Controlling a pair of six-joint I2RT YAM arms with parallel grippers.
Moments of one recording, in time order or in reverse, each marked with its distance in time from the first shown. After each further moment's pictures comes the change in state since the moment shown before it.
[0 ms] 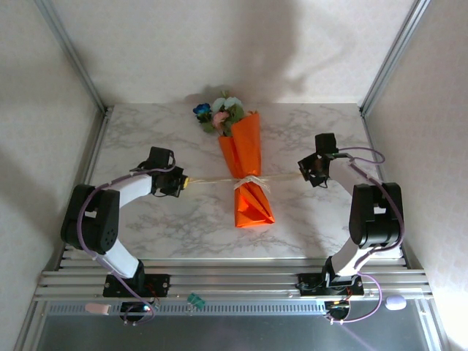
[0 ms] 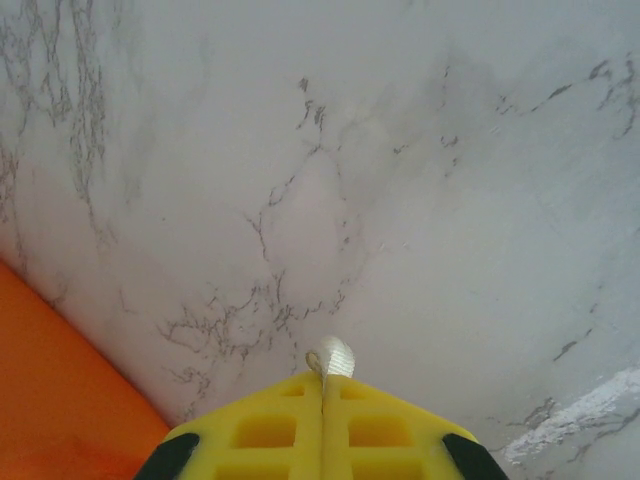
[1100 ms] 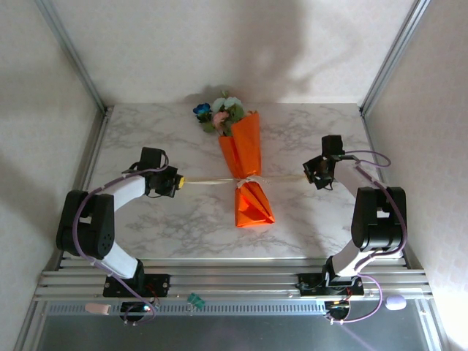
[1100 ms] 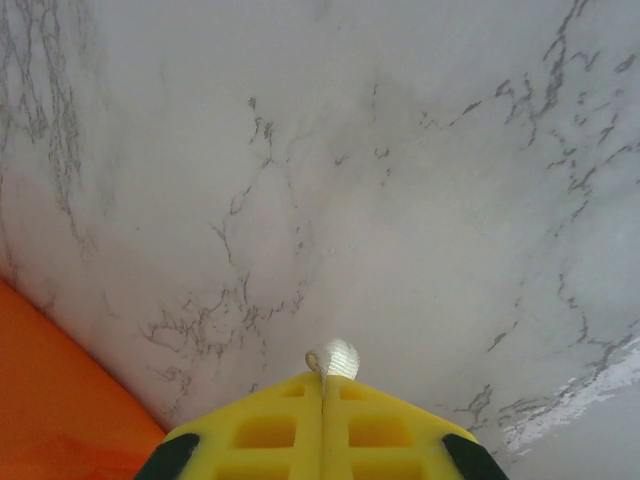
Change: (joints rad) left arm 0.064 -0.049 -0.026 -0.017 0.065 0.034; right arm -0.053 -0.034 -0.025 -0.033 -0.030 -0.018
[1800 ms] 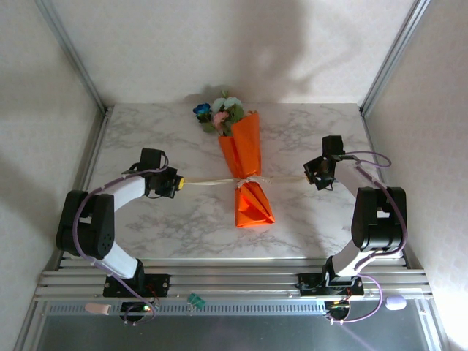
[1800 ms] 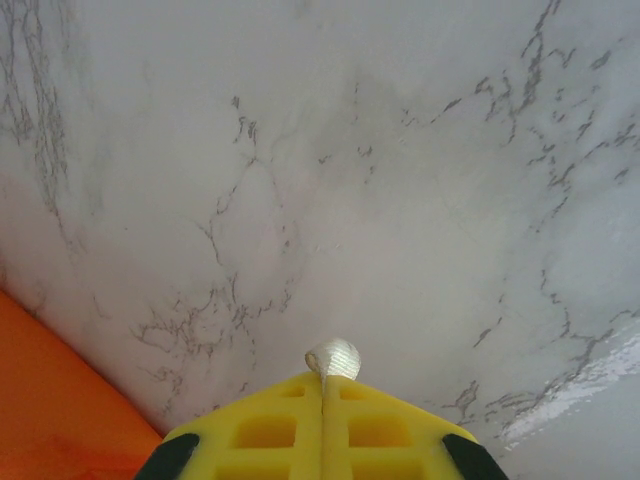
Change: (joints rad) left arm 0.003 0.000 -0.008 0.001 0.011 0.000; right arm -0.006 0.000 0.000 -0.016 0.000 0.000
